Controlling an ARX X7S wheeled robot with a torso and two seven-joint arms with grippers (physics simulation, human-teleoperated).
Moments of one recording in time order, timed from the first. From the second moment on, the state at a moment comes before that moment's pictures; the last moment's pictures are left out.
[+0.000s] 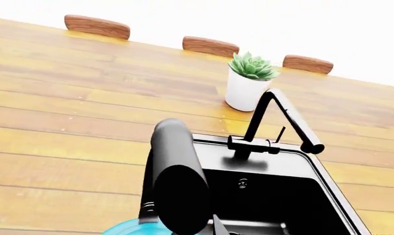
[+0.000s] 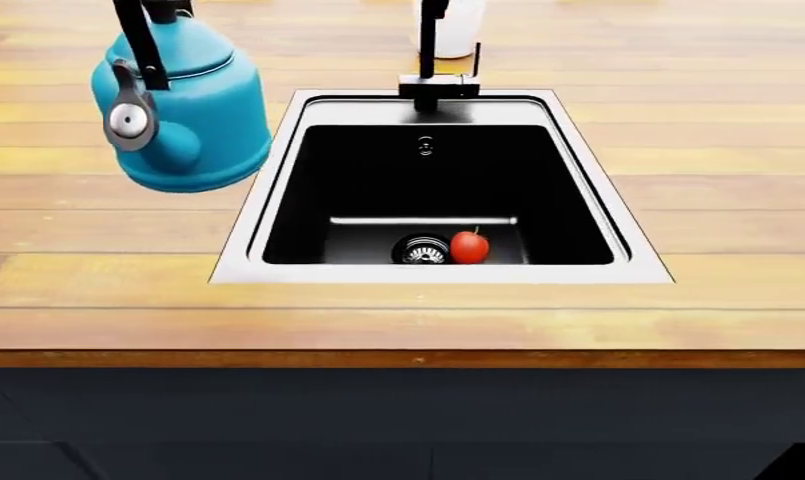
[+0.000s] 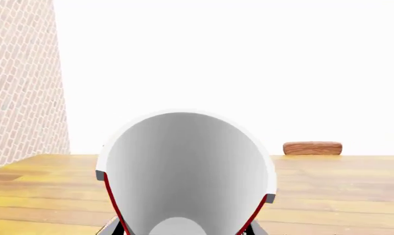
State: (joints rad) left arm -1.88 -0.43 0.44 -0.64 -1.47 -1.27 -0.75; right arm 1.52 0.86 -0.16 -0.18 1.69 1.14 0.70
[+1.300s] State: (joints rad) left arm -1.93 -0.49 0.45 -0.63 -1.46 -1.27 -0.77; right arm 1.60 0.79 -0.30 -0.07 1.49 1.14 0.53
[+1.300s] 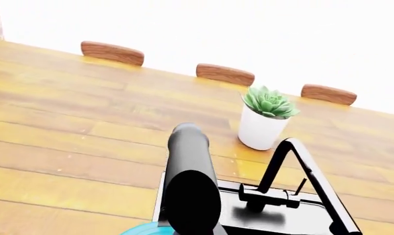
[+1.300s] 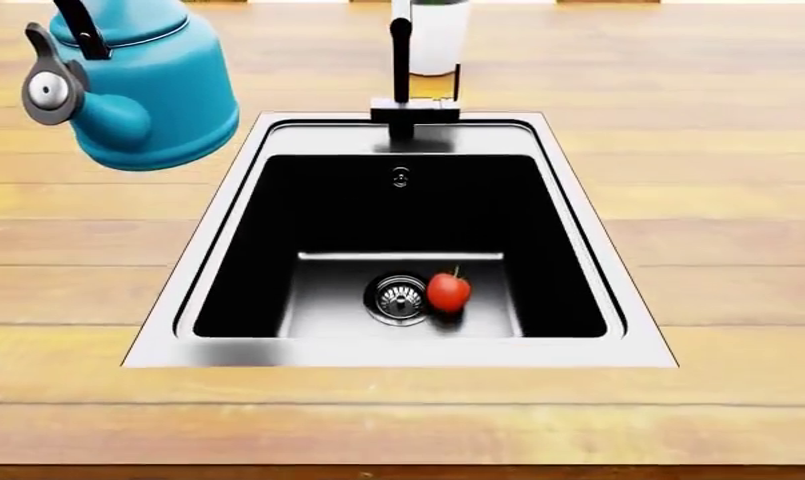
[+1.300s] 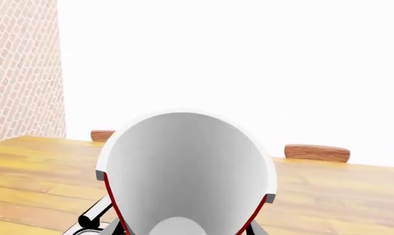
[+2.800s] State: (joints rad) left arm -1.86 -0.44 0.41 -0.51 -1.69 -1.37 -0.73; right arm 1.62 0.80 -0.30 -0.07 1.56 1.14 0.54
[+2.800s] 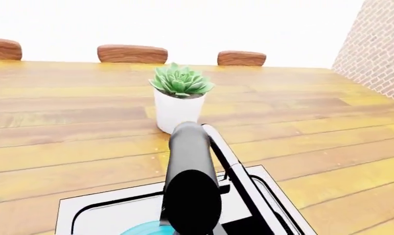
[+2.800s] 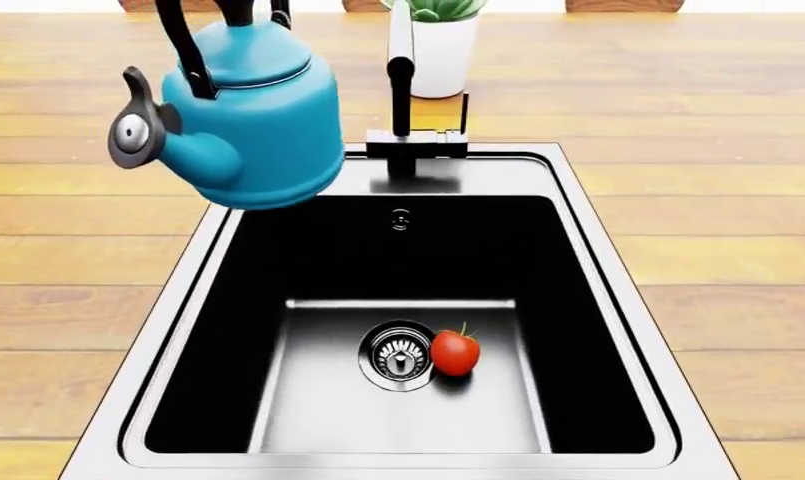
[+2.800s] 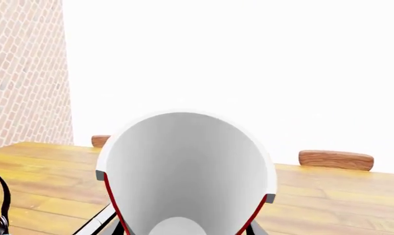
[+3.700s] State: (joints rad) left arm -1.62 -0.40 0.40 -0.39 -1.89 -1.33 -0.90; right arm 1.59 0.82 -0.30 -0.09 1.58 1.13 0.55
